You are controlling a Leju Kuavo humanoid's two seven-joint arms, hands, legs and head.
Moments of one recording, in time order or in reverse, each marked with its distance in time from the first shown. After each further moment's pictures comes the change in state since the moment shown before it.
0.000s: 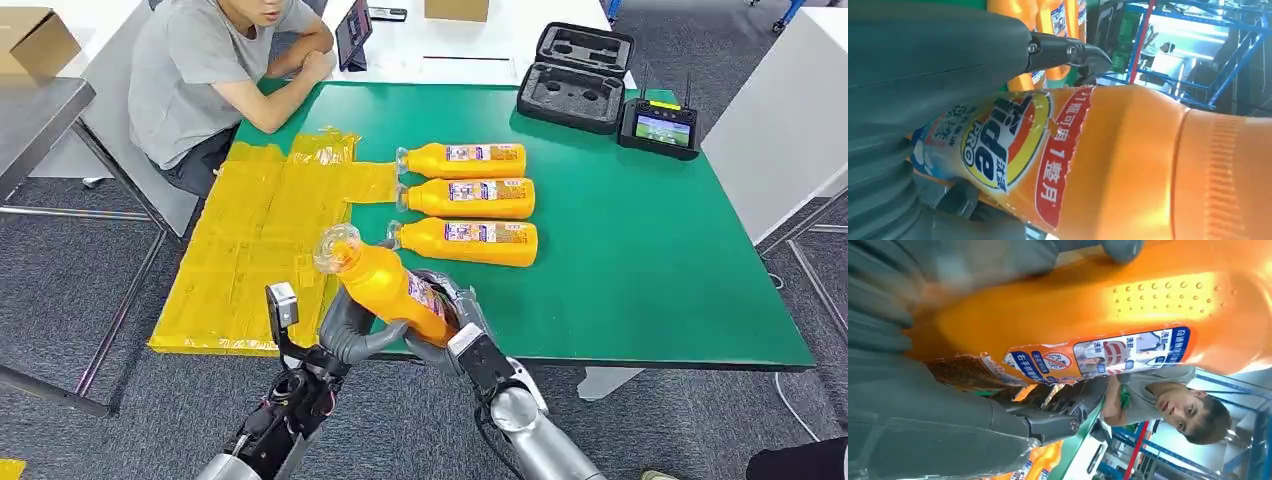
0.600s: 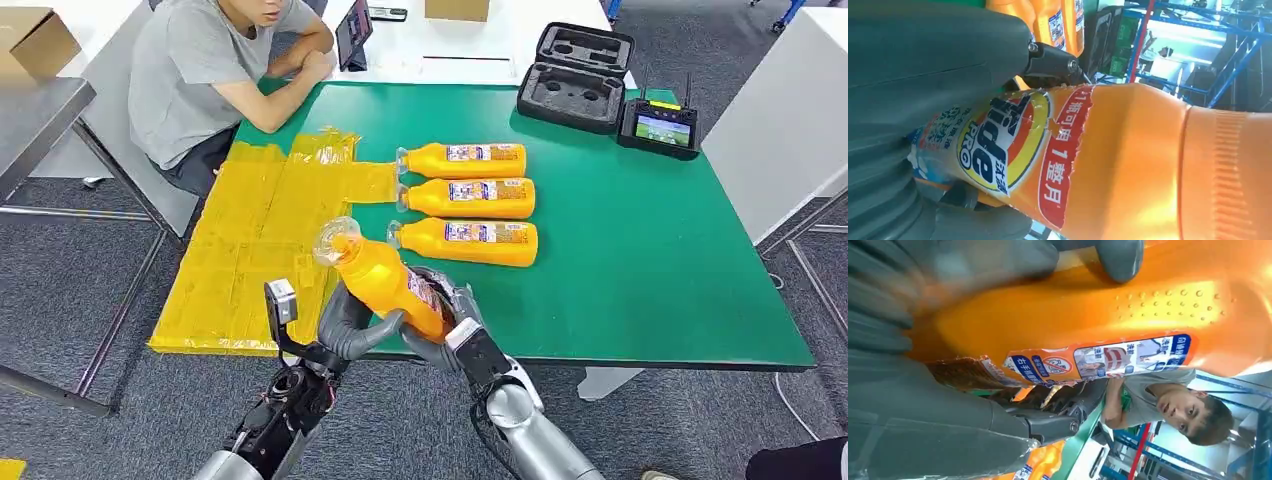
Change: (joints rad) left arm -0.009 0.000 0.003 0.003 -0.009 0.018 0.000; right arm -0.019 0.014 0.011 0.028 0.003 0.006 0.000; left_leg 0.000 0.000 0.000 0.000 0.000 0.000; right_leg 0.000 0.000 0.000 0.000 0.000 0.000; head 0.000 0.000
